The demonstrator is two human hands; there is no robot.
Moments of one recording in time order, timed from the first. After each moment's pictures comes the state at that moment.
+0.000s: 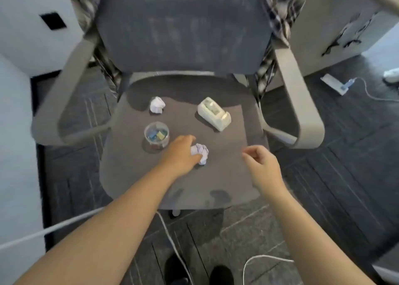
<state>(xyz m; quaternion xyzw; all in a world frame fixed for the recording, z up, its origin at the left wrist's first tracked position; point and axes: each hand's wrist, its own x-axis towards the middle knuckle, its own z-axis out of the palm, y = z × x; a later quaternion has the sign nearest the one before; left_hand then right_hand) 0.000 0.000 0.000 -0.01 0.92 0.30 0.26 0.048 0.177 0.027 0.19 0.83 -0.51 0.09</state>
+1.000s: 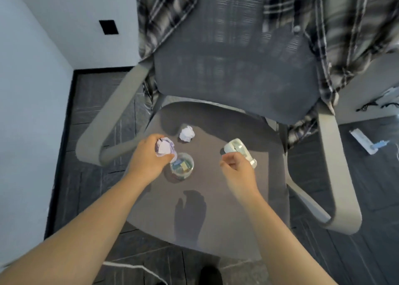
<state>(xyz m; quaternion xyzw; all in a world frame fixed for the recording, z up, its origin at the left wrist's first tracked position) -0.043 -0.109 0.061 -0.21 0.87 0.45 0.05 -0.059 0.079 0.049 0.12 0.82 -0.53 0.17</state>
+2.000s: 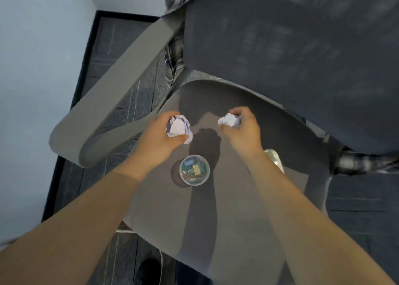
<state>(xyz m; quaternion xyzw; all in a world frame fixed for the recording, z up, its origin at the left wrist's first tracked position) -0.108 -0.138 -0.006 -0.27 0.80 0.53 0.06 -0.199 0.015 -0.020 -0.01 0.87 -0.45 0.18</state>
